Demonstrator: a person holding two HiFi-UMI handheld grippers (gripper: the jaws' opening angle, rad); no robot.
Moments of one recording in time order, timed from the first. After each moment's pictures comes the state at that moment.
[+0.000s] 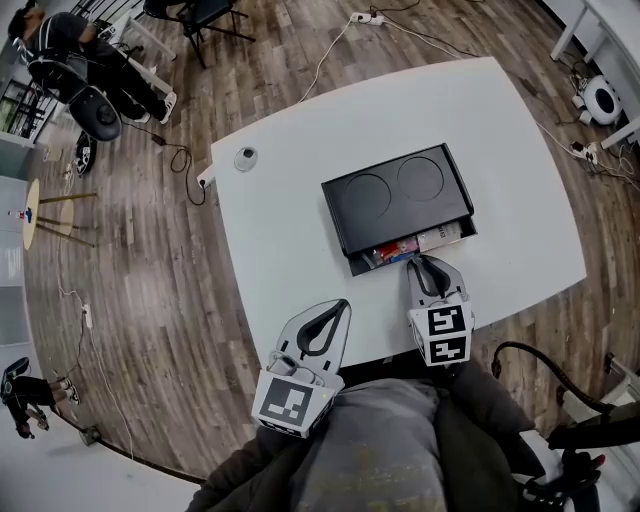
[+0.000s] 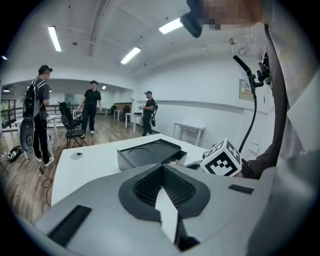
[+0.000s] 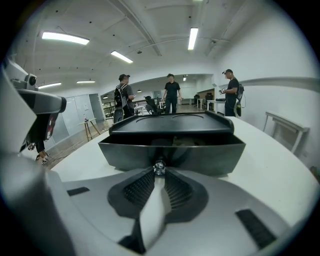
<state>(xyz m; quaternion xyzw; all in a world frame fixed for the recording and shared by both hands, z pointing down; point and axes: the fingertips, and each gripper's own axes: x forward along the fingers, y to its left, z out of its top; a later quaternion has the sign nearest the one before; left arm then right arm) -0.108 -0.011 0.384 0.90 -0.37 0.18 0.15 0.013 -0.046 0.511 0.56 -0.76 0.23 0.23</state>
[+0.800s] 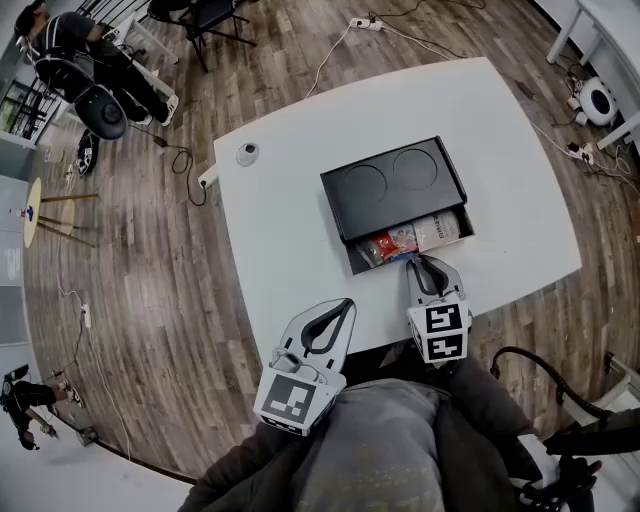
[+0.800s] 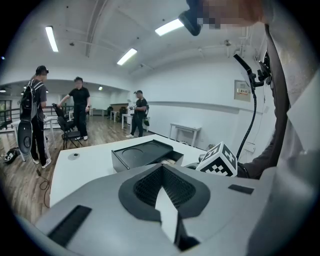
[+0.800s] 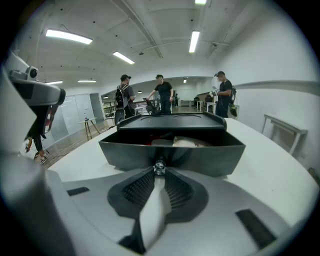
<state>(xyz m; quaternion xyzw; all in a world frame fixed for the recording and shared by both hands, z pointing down) -0.098 0.014 0.372 0.91 -0.35 0.18 0.14 0.017 -0.024 0.507 0.56 -0.76 0.22 0.23</state>
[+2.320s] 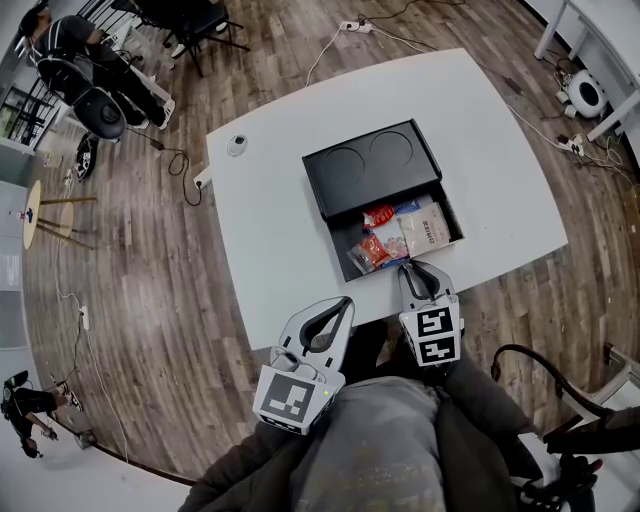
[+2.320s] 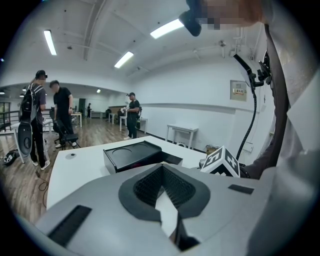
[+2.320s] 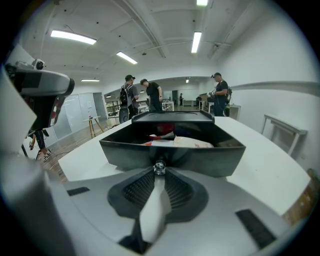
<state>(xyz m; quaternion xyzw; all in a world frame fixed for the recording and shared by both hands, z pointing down) -0.077 0.071 0.359 0.91 -0.35 0.17 0.13 0.023 0.042 0.506 0.55 -0.77 0.22 0.24</state>
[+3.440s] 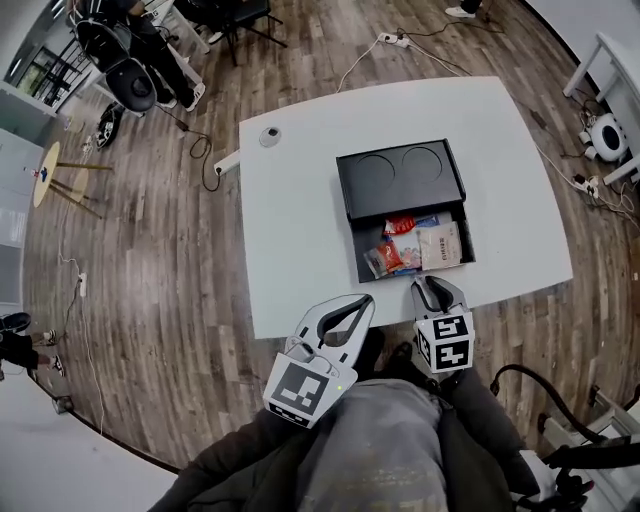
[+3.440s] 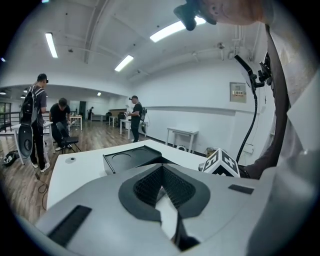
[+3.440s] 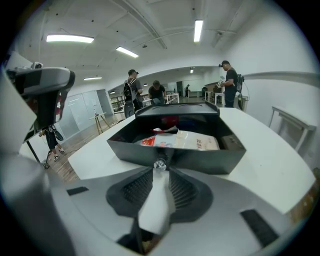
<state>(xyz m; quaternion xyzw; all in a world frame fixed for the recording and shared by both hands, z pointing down) -0.067 0.067 0.350 0.92 -0.35 0.15 0.12 0.026 0.050 0.513 0.51 -0.78 0.26 0.26</state>
